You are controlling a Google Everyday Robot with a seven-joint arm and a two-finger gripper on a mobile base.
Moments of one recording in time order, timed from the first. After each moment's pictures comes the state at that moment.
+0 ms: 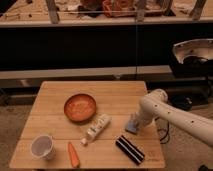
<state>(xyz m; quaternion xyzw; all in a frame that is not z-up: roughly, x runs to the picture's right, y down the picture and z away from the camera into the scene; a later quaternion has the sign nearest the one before) 0.171 0.222 0.828 -0.27 -0.18 -0.37 0.87</state>
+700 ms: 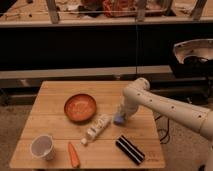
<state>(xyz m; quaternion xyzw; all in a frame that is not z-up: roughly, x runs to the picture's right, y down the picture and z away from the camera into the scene) 0.124 0.151 0.859 -0.26 -0.19 -0.41 0.86</state>
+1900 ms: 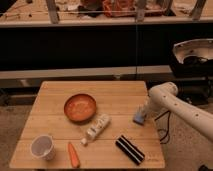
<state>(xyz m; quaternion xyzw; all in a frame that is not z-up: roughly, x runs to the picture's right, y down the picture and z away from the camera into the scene) 0.246 0.194 0.850 -0.27 -0.16 -0.31 0.90</state>
